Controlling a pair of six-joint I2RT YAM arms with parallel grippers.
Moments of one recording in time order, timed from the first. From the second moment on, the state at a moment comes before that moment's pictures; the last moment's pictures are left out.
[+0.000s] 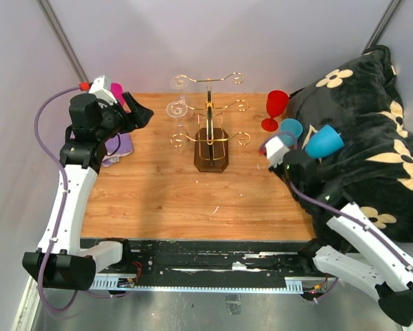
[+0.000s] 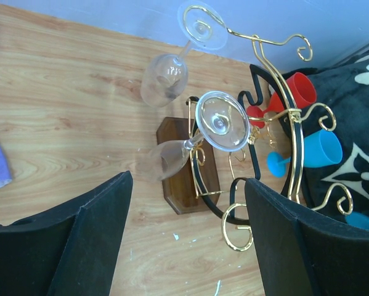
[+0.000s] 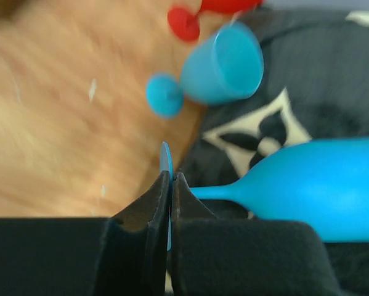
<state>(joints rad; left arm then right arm) -0.04 1.15 1.29 -0.42 0.29 -0.43 0.63 0.88 0.97 -0.53 0.43 -0.42</state>
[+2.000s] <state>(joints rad) -0.04 1.06 1.20 -0.39 0.28 -0.44 0.91 2.03 0.87 -0.38 1.31 -0.07</state>
